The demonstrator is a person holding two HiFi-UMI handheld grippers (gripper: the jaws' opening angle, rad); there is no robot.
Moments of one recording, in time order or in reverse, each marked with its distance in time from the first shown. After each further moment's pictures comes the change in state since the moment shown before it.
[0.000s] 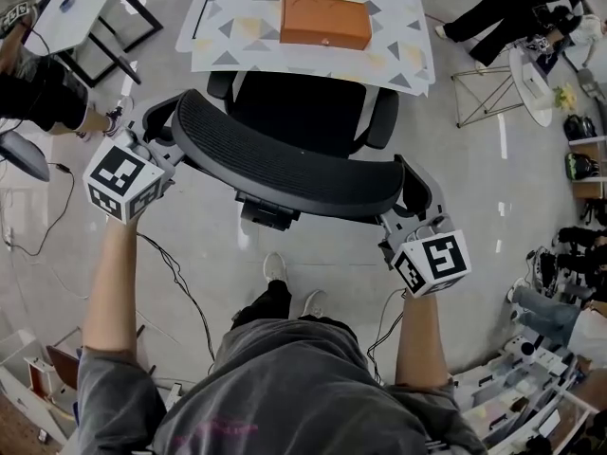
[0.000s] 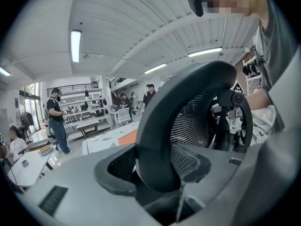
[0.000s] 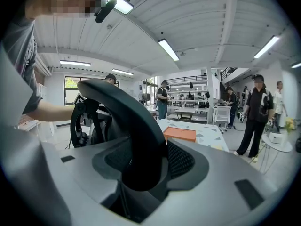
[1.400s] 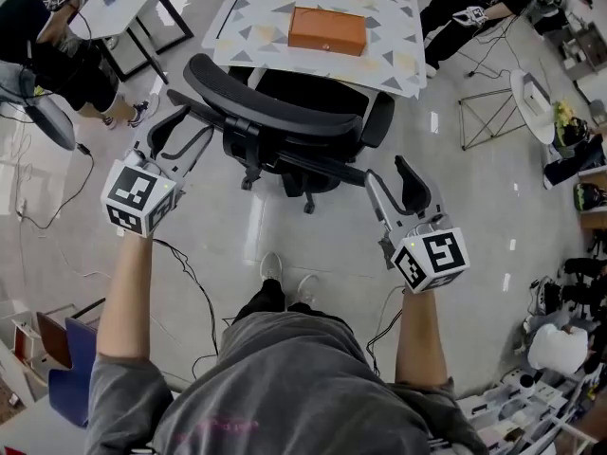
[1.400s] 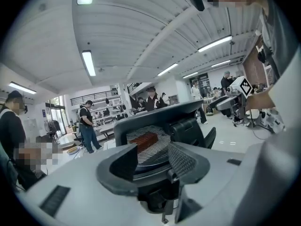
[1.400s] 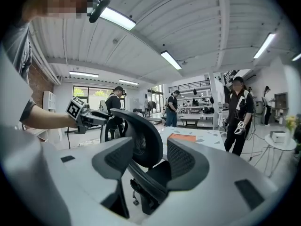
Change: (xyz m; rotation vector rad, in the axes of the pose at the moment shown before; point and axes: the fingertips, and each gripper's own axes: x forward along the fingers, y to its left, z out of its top) left arm -0.081 -0.111 0.040 0.006 -0.010 0.277; right arm -0.111 0.001 0.011 0.021 -0.098 0.080
